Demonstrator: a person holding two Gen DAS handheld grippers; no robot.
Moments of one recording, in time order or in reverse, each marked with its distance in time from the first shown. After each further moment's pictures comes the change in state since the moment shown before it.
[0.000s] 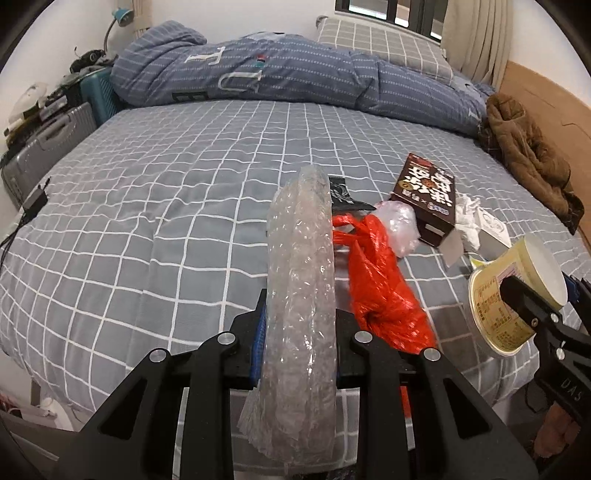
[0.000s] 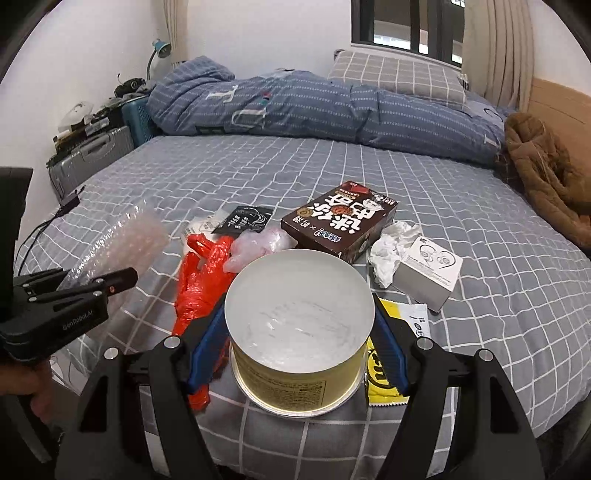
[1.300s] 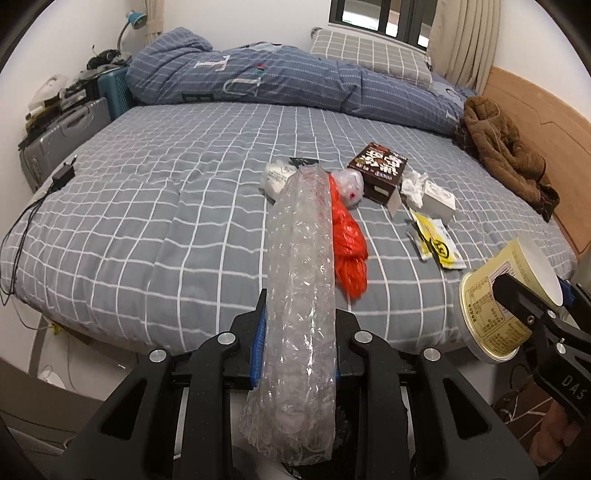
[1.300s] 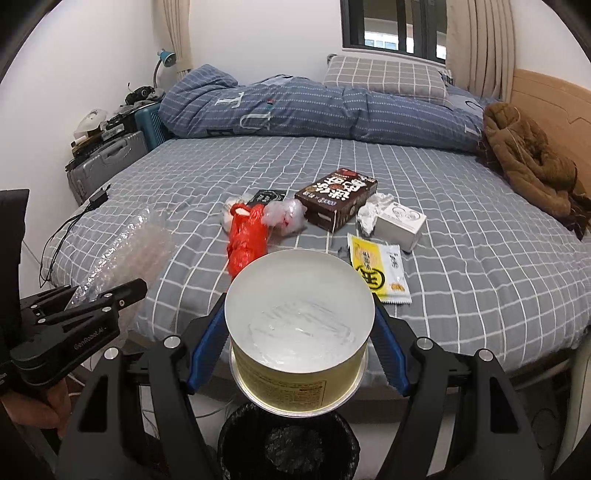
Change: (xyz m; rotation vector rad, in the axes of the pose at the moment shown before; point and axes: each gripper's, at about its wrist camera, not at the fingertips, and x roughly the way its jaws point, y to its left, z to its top) left arm -0.109 -0.020 -0.086 -0.023 -0.017 -0.017; right arm -0.124 0.015 -0.058 0.046 0.023 0.009
